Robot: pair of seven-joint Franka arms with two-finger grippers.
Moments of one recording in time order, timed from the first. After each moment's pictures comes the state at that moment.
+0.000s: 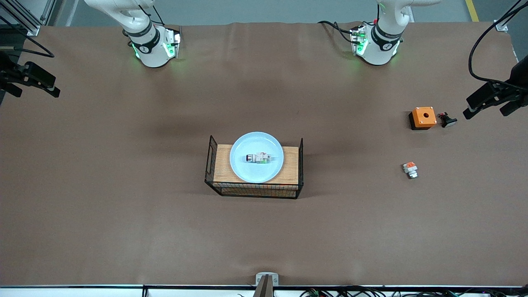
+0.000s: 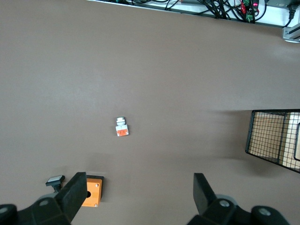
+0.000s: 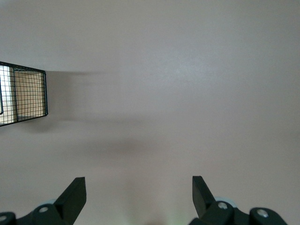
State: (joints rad) left arm -0.03 -0.05 0.00 -1.60 -0.05 1.70 -0.12; right arm 0.00 -0.09 -0.02 -1.57 0.01 1.48 0.00
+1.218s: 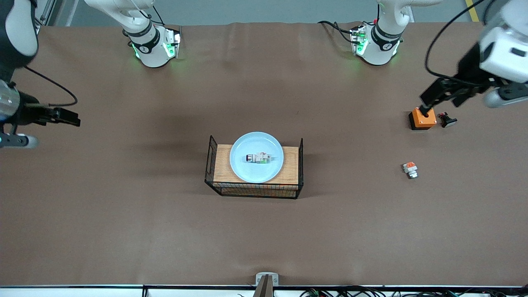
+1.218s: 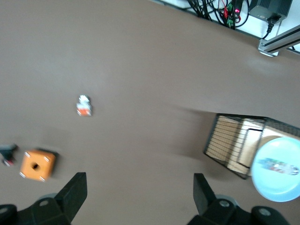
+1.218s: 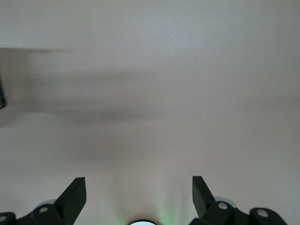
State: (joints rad) left arm -0.05 -0.03 -0.21 -1.57 -0.06 1.68 -0.58; right arm -0.02 0.15 -0.03 -1.57 -0.04 1.50 -0.01
